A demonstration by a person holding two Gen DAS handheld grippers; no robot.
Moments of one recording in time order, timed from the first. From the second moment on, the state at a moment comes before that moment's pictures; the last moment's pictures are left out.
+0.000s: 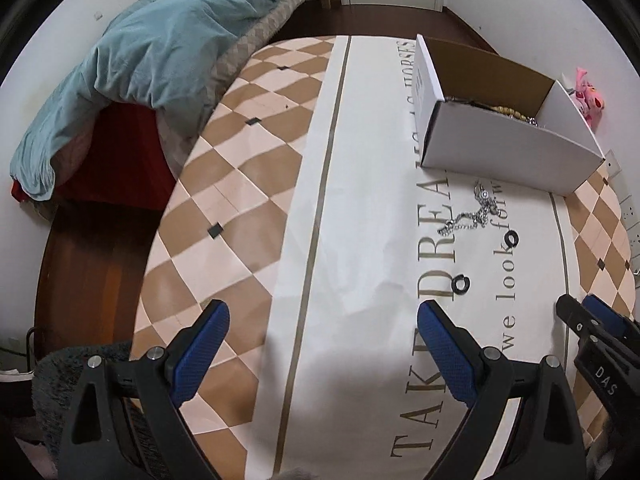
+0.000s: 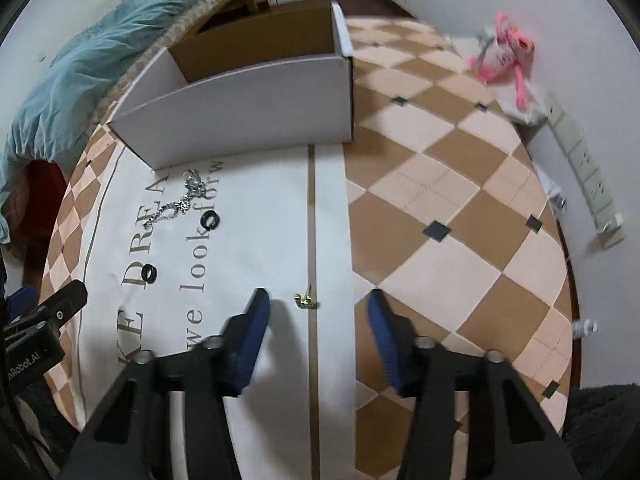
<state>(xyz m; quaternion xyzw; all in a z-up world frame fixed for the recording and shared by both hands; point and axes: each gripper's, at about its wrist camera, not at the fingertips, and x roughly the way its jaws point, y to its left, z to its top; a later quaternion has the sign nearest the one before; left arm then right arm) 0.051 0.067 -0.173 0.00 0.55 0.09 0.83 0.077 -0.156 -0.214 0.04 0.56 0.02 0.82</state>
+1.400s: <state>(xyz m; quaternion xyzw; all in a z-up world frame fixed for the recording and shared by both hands) 0.114 -0.004 -0.096 -0.05 0.51 -0.10 0.85 0.134 -0.209 -0.109 0.13 0.49 0.05 0.86</state>
